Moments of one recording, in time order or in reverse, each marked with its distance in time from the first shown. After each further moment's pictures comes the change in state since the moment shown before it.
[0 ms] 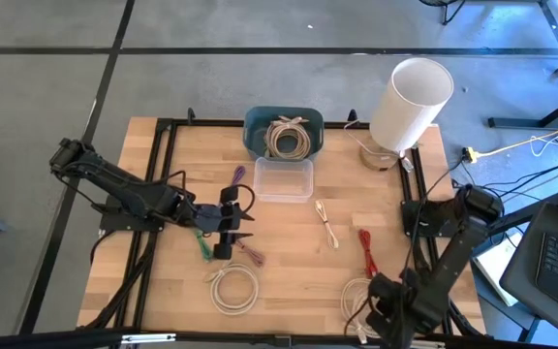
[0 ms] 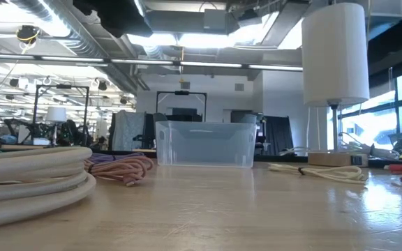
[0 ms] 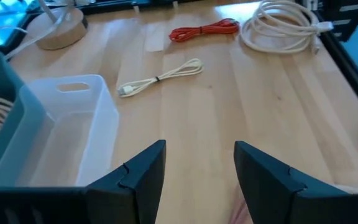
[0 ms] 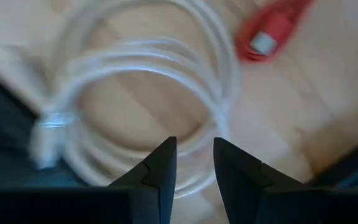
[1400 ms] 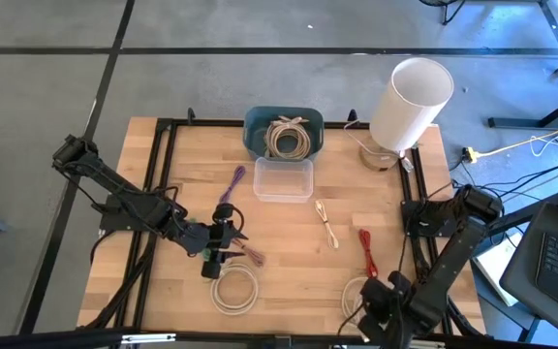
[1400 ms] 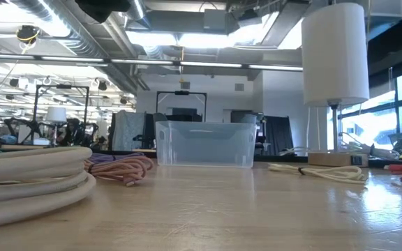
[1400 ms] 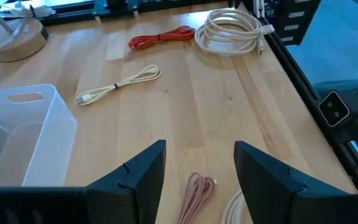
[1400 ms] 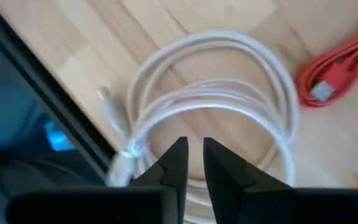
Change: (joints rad) left arm -0.165 0.000 0.000 0.016 -0.046 -0.064; right arm -0.026 0.005 0.037 0.097 0.137 -0.087
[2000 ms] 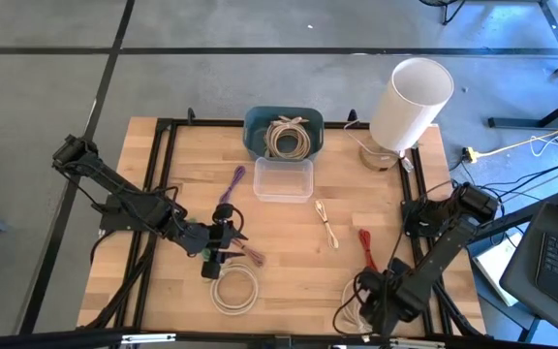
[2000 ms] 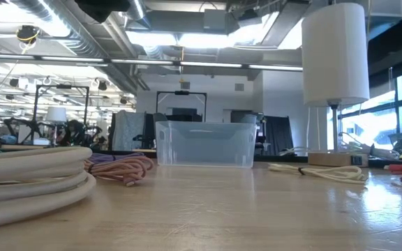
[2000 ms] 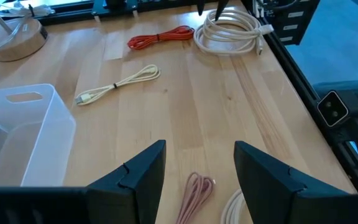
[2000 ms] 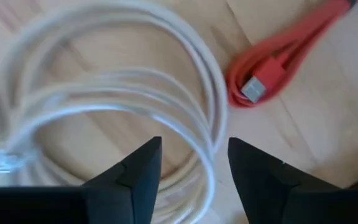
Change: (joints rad) left arm -0.003 0.000 0.000 0.000 0.001 -0.003; right arm -0.073 -0.001 -0.141 -0.022 -0.167 -0.125
